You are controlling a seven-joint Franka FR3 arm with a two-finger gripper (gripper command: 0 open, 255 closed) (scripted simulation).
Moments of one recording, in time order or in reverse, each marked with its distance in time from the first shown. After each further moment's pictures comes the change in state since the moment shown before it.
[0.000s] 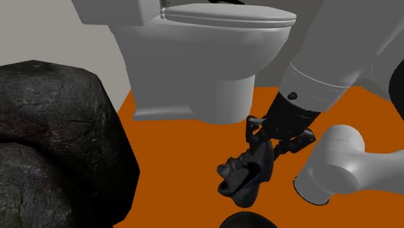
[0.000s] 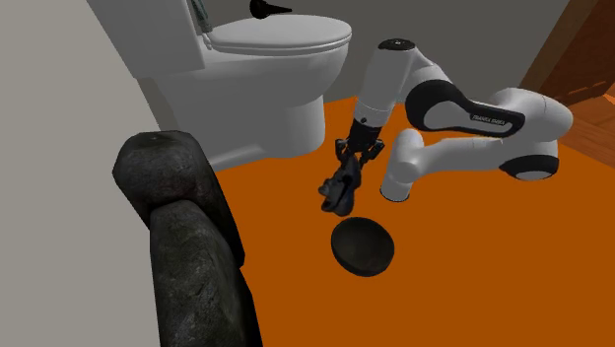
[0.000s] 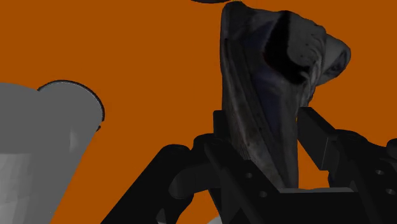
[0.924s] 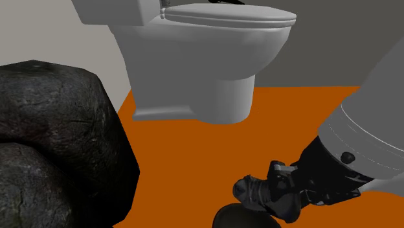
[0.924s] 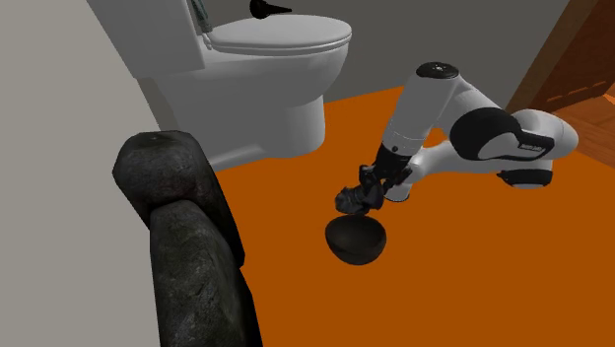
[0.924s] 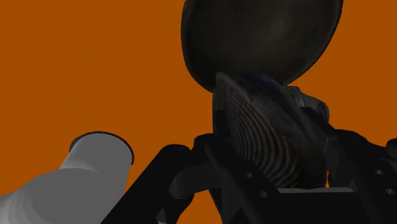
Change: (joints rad) arm 0.096 -0.126 0.140 0.031 0.157 -0.106 0.188
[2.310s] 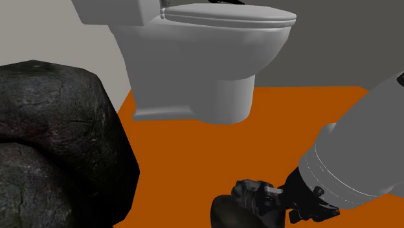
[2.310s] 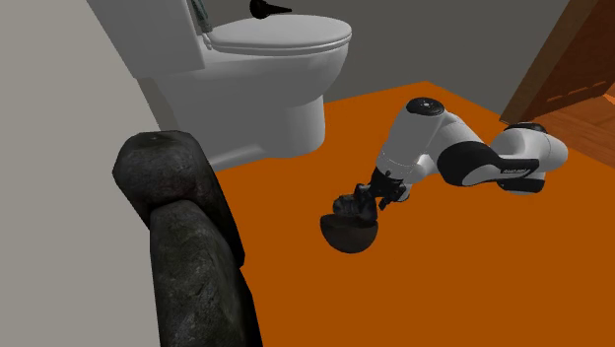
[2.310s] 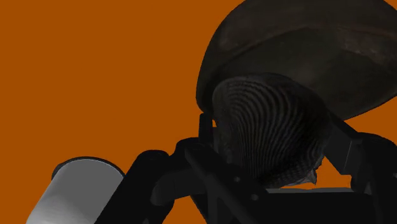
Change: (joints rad) arm 0.069 -0.092 0.122 -0.174 0.118 0.084 0.007
